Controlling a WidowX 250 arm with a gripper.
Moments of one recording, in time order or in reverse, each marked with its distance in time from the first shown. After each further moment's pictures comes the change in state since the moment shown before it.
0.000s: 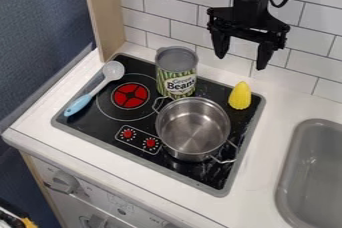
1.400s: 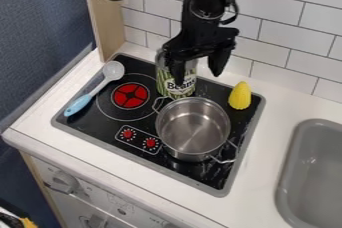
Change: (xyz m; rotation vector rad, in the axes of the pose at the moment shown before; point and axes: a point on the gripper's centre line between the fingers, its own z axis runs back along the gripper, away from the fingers) arm -0.044 0.059 -0.013 0.211 0.005 0.924
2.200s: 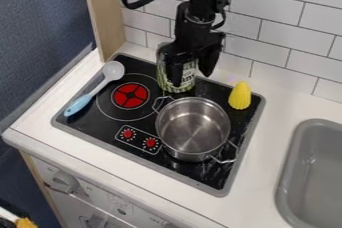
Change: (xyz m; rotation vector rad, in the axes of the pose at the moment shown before) arm 0.029 -0.010 -0.041 0.063 0.040 0.126
